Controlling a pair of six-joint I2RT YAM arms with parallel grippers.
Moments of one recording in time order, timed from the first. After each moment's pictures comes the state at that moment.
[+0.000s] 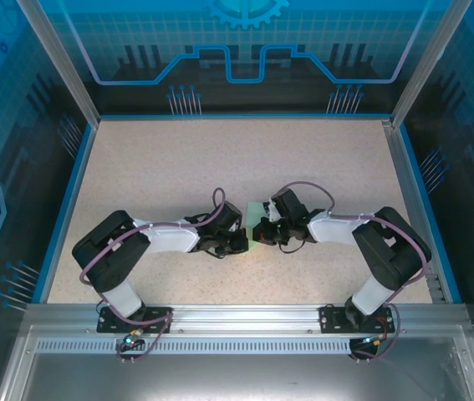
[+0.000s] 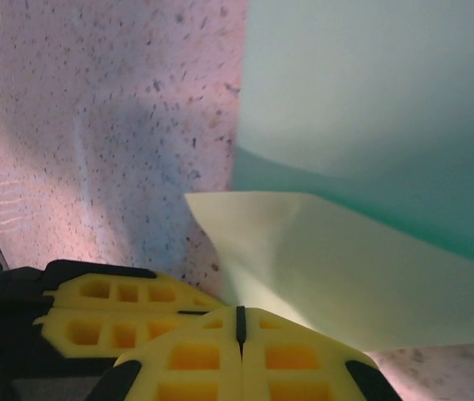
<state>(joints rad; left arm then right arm) -0.77 1.68 0.76 -0.09 0.25 -0.90 0.62 1.64 0.72 -0.06 -0.47 0.78</state>
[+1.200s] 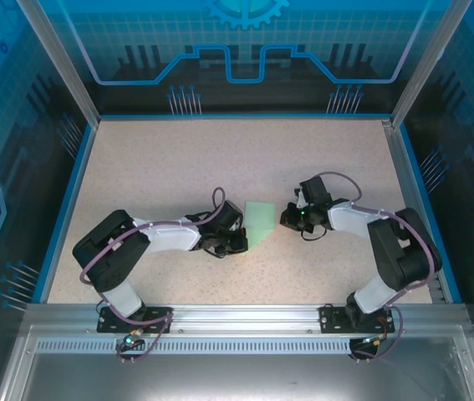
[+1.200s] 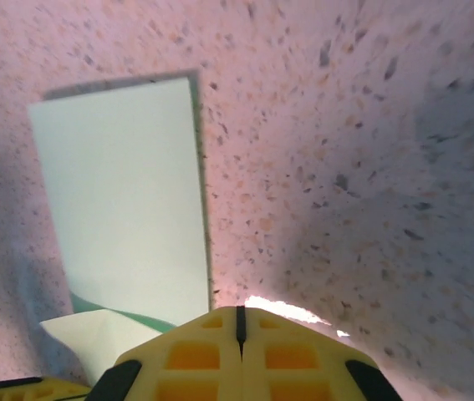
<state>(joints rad) -0.77 1.69 0.79 -0.16 0.24 -0.93 0.35 1.57 0.74 -0.21 -0.34 0.67</state>
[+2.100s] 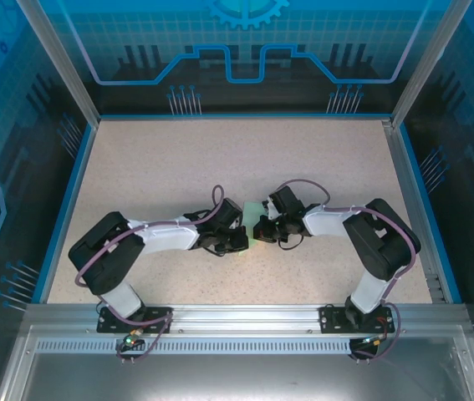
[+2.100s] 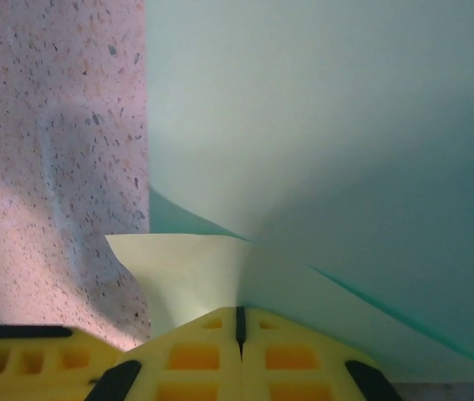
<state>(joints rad) -0.77 1.65 0.81 -0.17 0.25 -0.92 0.59 1.73 0.78 -0.11 -0.46 0.73</state>
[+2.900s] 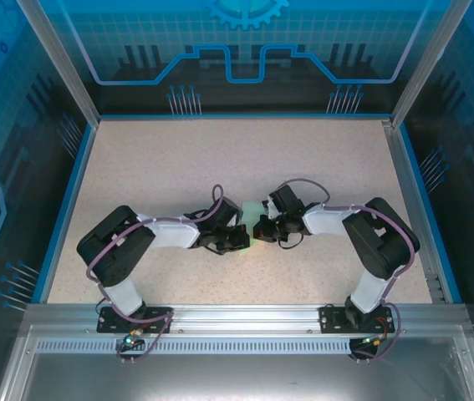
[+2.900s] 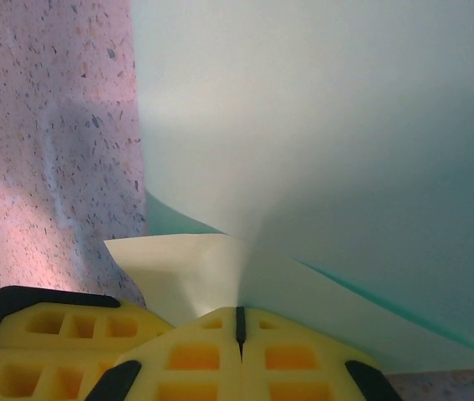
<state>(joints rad) -0.72 1.73 0.77 -0.02 0.36 -0.90 0.58 1.74 0.80 -0.13 -0.47 0.72</state>
